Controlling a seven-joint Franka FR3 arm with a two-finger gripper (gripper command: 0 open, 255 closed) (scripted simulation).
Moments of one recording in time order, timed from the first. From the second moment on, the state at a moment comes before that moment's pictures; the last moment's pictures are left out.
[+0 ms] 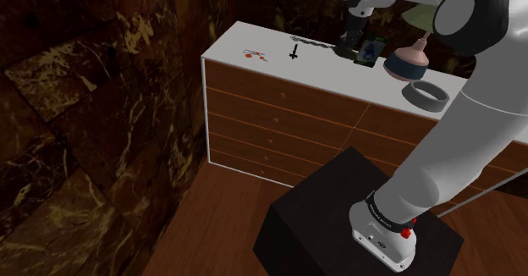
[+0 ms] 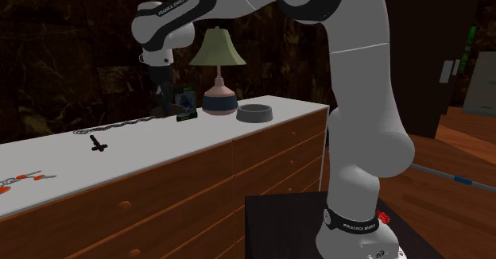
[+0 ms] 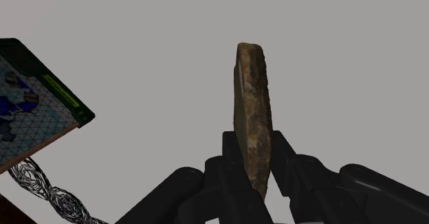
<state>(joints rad) -0.18 0.19 -0.39 -1.74 -0.02 1.96 -0.51</state>
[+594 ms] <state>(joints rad) -0.18 0.17 -0.40 -1.64 -0.03 1.84 -0.51</state>
